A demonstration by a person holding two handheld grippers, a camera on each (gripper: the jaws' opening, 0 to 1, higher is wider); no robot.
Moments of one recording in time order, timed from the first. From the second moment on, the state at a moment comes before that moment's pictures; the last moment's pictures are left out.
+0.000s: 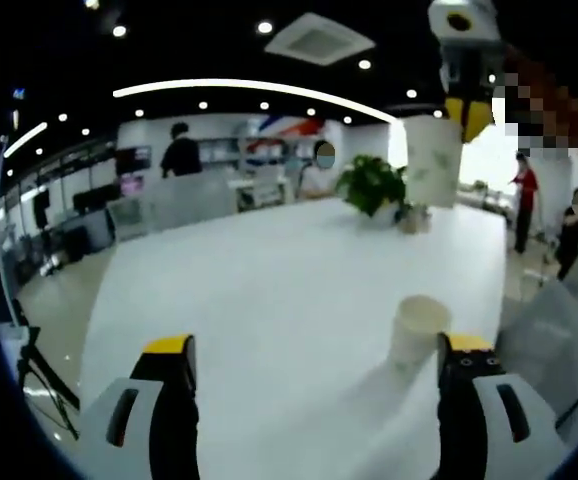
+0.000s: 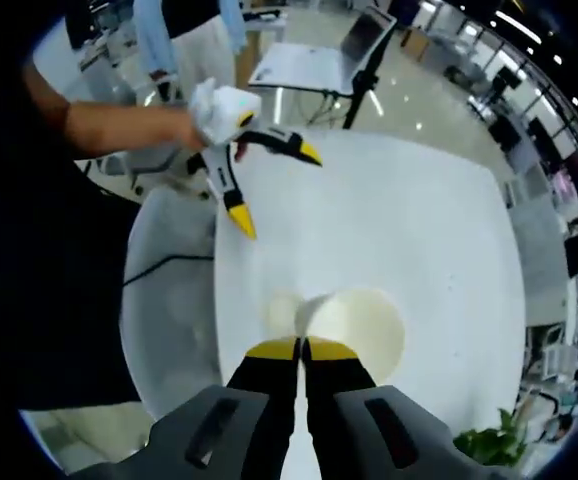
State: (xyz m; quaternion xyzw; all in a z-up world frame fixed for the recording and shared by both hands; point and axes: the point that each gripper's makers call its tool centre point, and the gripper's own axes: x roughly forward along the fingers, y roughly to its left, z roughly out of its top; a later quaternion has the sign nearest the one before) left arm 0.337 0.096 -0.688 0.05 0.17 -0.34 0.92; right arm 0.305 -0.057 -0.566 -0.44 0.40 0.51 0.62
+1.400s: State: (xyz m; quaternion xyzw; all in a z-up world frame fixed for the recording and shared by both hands) left arm 0.330 0.100 -0.703 0.05 0.18 -0.33 0.93; right arm 0.293 -0.051 -0.655 -0.42 0.45 0.49 0.62
